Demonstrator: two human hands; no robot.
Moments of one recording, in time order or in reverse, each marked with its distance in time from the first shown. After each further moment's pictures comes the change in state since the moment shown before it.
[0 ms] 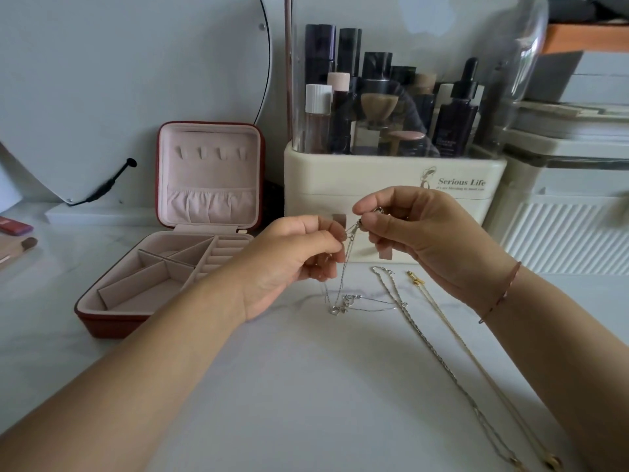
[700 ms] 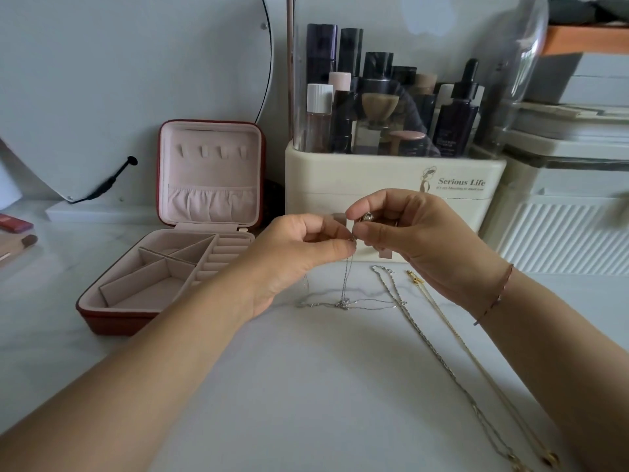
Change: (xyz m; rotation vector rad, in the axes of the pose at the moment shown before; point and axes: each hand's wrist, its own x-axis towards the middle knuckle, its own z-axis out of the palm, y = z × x) left_hand 0.000 0.000 0.005 0.117 0.084 0.049; right_hand -0.001 0.000 0.006 -0.017 -0.081 -0.059
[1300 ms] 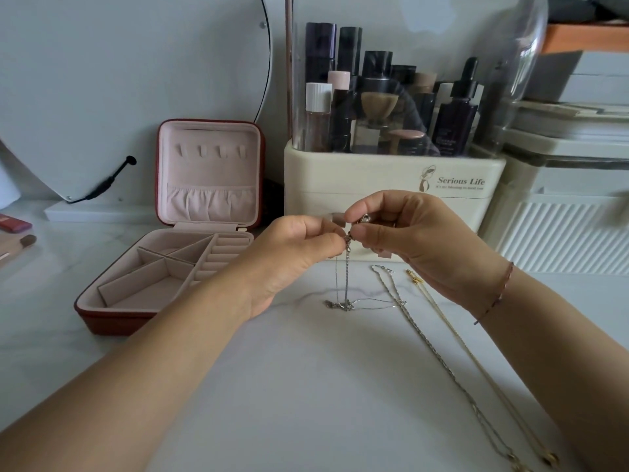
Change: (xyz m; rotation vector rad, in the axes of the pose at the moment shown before) left_hand 0.000 -0.001 0.001 0.028 -0.001 -0.012; right_hand 0.000 -0.002 0.001 0.019 -0.024 0.032
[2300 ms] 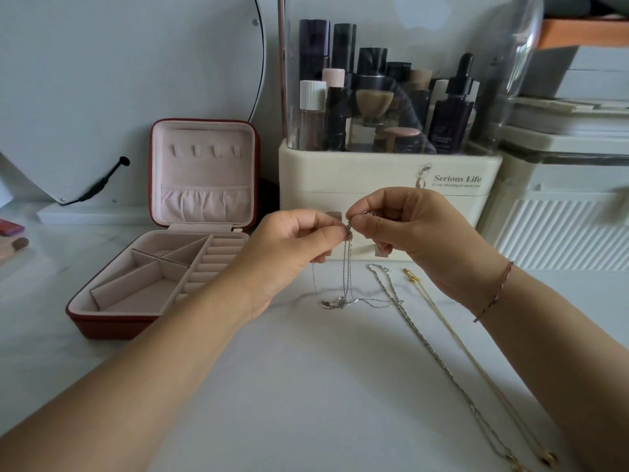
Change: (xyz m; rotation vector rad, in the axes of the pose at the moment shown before) left_hand 0.002 -0.001 0.002 0.017 0.067 0.134; right_hand 0.000 -0.001 0.000 -0.103 0.110 -0.001
